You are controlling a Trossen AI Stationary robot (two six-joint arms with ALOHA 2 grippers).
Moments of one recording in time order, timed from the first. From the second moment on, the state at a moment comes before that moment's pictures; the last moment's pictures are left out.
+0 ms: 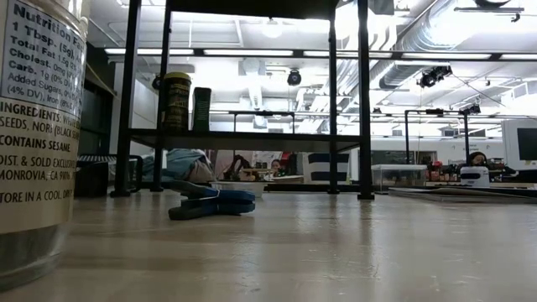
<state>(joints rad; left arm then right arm) -0.80 0.95 1.16 -1.10 -0.86 -0.81 0.67 1.96 1.95 -1.28 0.12 1.20</state>
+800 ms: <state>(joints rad) -0.80 0.99 1.16 -1.11 -0.87 -0.79 0.66 1.96 1.95 -1.27 0.10 1.12</state>
